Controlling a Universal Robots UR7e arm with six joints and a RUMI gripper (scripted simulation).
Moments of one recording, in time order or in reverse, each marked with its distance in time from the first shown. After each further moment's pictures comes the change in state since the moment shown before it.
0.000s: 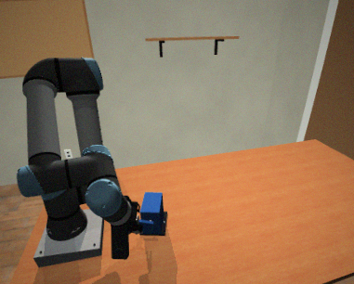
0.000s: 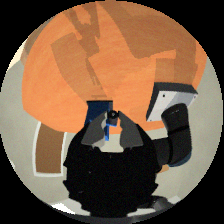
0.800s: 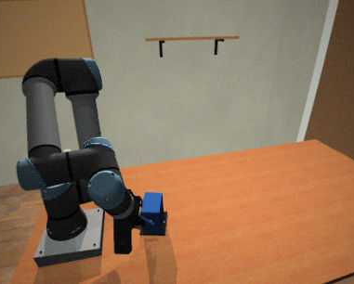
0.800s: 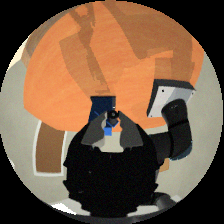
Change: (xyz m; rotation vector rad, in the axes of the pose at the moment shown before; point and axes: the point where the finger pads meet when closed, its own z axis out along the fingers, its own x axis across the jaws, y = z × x) arm -0.011 0.012 -0.021 0.000 0.000 0.000
